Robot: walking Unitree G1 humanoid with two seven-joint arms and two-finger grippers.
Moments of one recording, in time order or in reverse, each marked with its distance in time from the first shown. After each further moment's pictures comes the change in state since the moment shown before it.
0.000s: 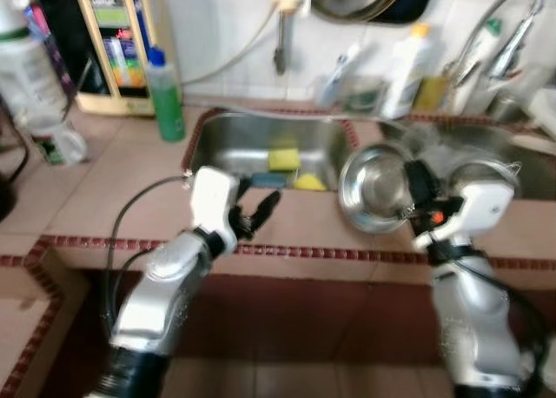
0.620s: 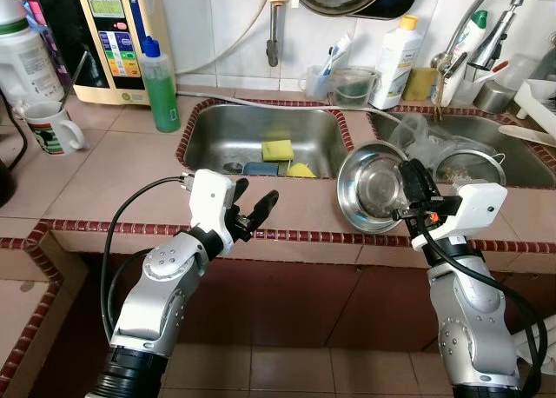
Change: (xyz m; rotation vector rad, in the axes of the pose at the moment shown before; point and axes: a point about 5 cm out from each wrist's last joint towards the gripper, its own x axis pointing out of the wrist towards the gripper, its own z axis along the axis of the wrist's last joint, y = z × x) left arm 0.001 -0.003 0.000 -0.010 -0.001 -0.009; right arm 0.000 -0.003 0.002 -0.012 -0.002 -0.005
